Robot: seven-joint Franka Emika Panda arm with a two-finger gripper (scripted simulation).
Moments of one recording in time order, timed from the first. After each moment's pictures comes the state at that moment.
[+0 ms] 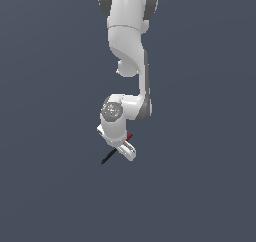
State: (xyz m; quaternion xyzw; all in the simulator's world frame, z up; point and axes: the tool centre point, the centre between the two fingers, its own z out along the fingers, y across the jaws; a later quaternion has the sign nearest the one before) arm 0.042 -0.050 0.010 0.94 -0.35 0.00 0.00
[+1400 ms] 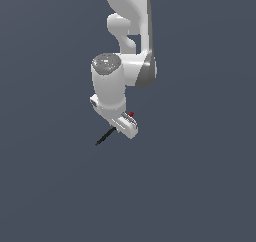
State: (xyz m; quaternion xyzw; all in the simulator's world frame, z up) arm 0.013 -0.051 0.155 0.94 -0.35 0.00 0.00
